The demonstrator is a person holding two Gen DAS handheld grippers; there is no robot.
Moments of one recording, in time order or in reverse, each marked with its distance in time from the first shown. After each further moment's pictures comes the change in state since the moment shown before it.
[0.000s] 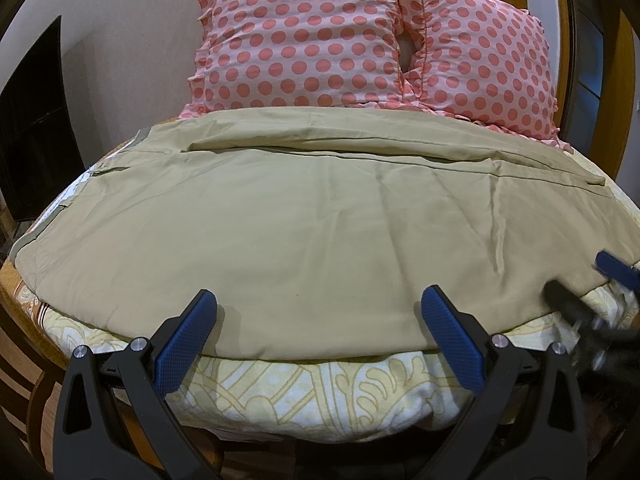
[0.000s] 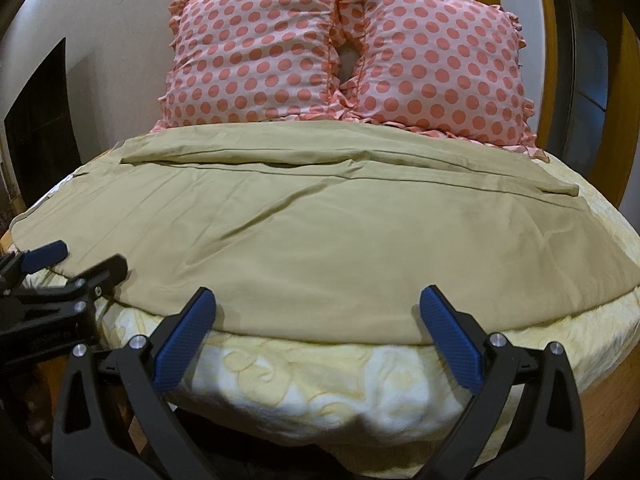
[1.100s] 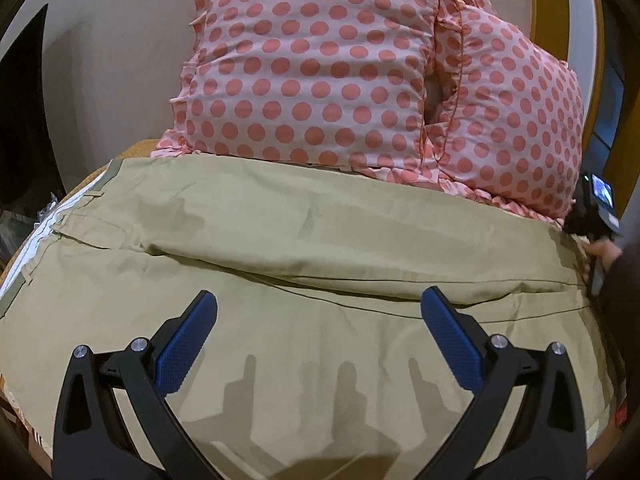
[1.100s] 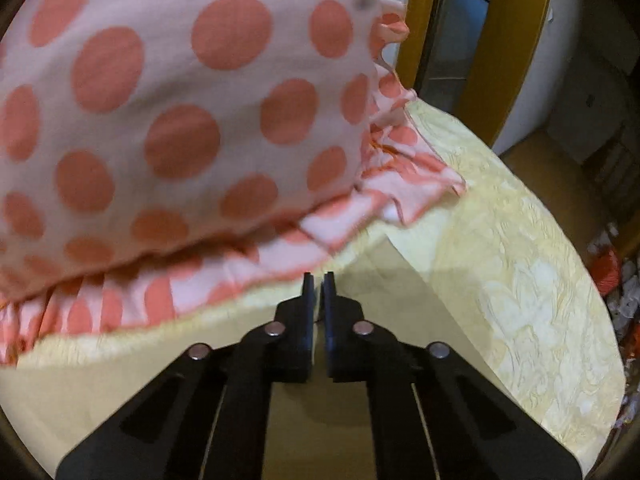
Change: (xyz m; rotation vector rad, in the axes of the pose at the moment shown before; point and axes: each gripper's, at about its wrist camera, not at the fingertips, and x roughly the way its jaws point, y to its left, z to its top) left arm 0.048 0.012 0.120 -0.115 -0.026 -0.044; right arm 0.272 -0.307 0.198 0.400 0.329 -0.489
